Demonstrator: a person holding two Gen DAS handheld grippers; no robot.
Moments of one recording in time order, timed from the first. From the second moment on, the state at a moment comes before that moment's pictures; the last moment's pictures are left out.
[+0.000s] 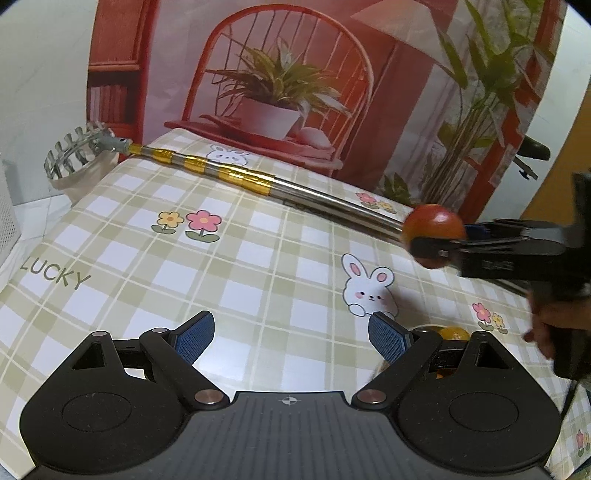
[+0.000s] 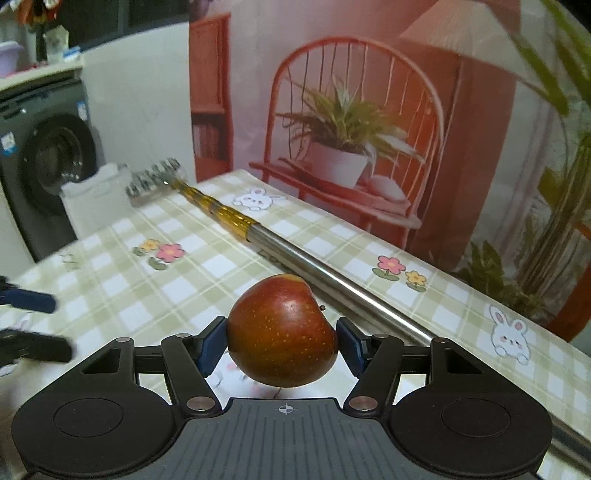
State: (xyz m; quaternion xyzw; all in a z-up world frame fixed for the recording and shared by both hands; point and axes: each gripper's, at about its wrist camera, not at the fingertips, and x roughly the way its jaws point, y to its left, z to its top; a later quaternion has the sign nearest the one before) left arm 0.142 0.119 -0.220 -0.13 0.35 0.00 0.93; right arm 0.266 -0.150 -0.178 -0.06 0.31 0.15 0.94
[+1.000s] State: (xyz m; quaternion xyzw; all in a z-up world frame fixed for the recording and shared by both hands) left arm 0.140 0.100 -0.220 -0.12 0.36 -0.03 0.92; right arm 0.144 -0.185 -0.204 0.04 0.33 0.10 0.94
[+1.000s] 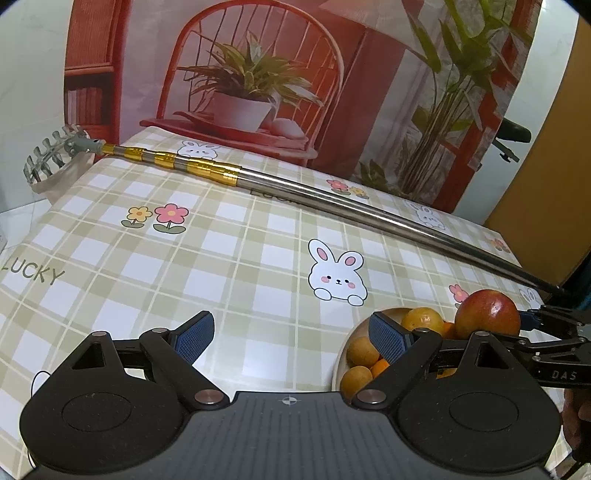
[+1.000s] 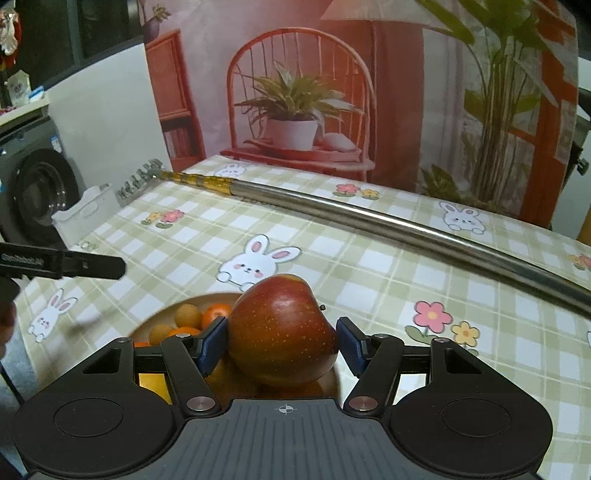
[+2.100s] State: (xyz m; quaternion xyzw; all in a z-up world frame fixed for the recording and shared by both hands) left arm 0.115 0.078 -0.202 -0.10 0.35 -0.06 0.93; right arm 0.088 -0.159 -0.195 0.04 0.33 0.13 0.93
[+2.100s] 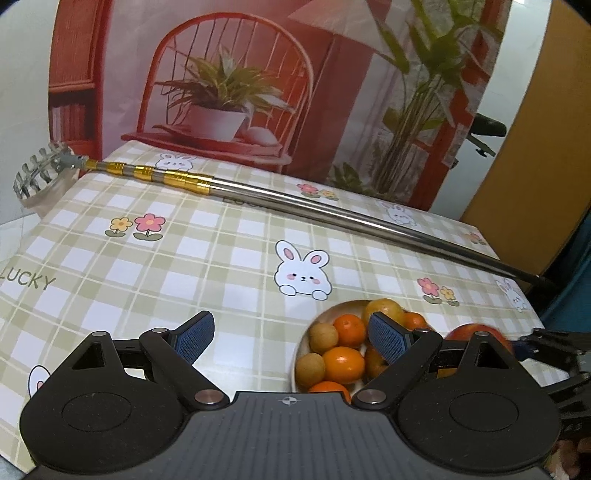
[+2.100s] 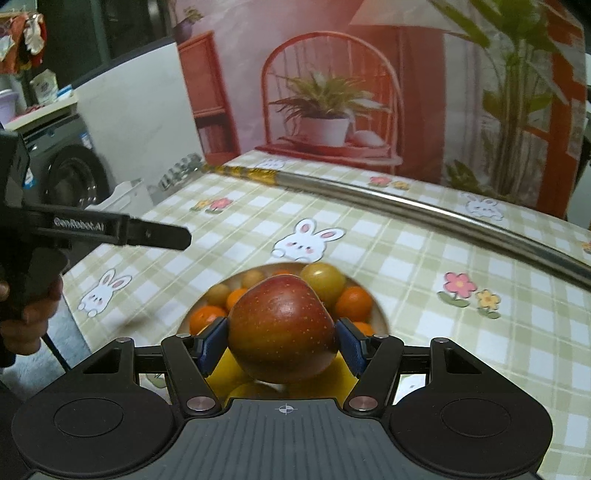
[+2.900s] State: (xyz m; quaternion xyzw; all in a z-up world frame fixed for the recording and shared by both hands) left arm 0.111 0.078 -0.202 -0.10 0.35 -0.06 0.93; right arm 0.096 -0.159 -0.192 0.07 0.34 0.12 0.93
